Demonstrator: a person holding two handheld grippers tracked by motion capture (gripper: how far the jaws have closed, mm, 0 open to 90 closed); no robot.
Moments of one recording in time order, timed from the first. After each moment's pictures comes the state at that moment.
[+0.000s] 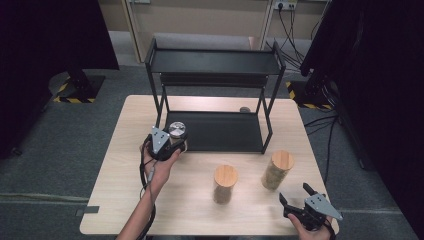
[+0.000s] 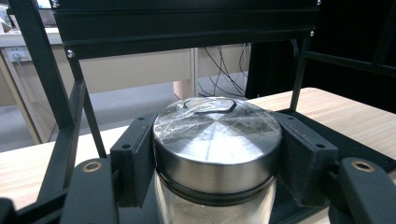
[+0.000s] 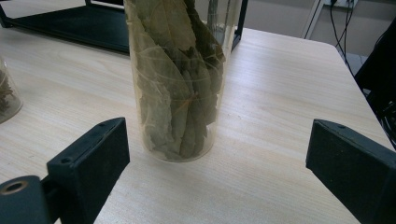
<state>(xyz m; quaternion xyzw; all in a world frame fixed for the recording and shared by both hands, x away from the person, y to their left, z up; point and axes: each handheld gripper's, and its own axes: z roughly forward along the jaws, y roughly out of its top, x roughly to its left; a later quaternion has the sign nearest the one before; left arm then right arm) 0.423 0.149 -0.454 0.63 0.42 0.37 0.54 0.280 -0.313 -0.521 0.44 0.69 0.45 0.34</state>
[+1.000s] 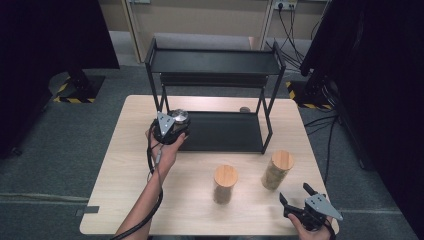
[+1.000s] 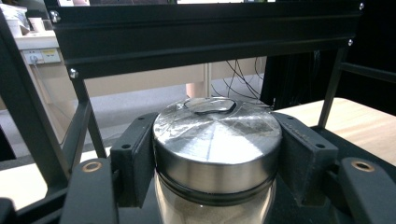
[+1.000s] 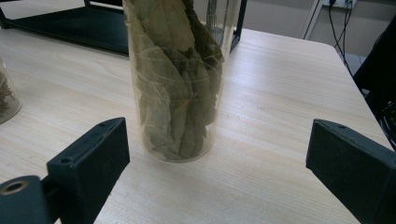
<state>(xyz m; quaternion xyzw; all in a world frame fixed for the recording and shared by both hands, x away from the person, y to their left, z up) 0.469 0.139 -0.442 0.62 0.43 0.38 0.53 0.279 -0.313 -0.521 0.44 0.69 0.45 0.35</state>
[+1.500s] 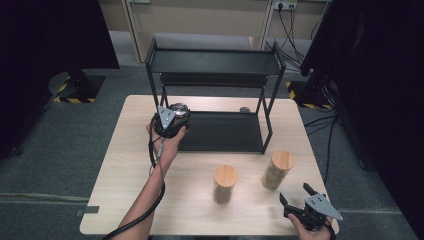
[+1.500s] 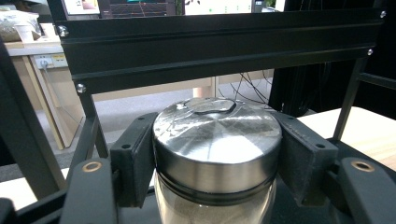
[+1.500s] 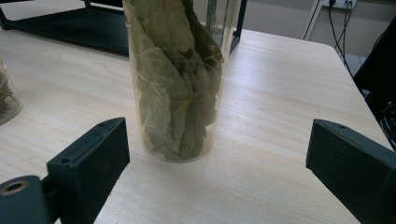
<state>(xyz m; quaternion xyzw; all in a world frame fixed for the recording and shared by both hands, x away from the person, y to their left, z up) 0.487 0.137 -0.435 0.61 0.44 0.40 0.52 0.279 -0.314 -0.521 0.44 0.69 0.45 0.35</state>
